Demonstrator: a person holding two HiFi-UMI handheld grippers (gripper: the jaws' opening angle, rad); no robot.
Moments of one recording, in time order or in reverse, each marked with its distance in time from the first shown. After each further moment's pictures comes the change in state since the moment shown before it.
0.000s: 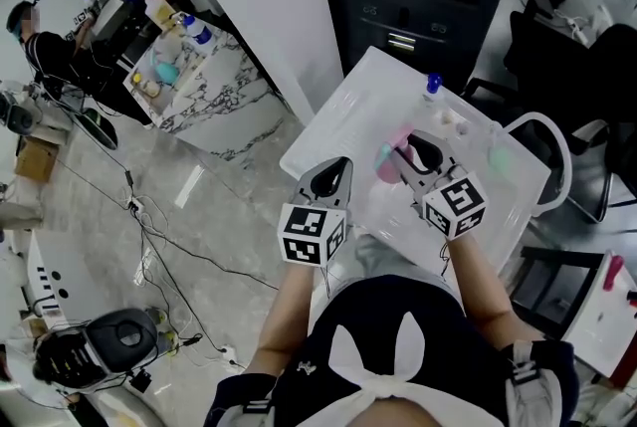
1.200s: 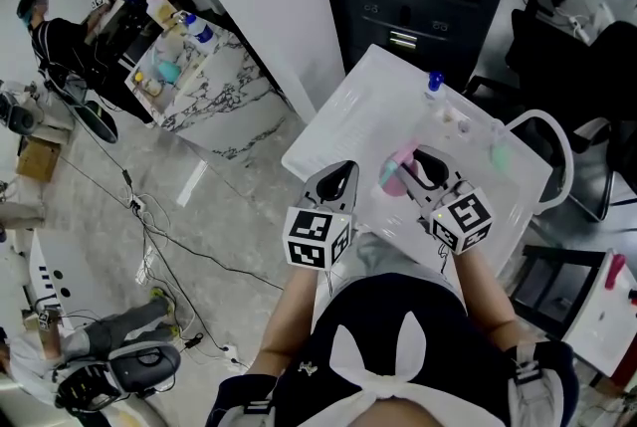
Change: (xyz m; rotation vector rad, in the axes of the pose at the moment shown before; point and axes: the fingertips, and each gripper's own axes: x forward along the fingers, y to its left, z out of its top) left arm -0.005 -0.011 -0.006 -0.007 0.009 -0.023; right arm -0.024 0.019 -0.011 0.021 0.007 0.025
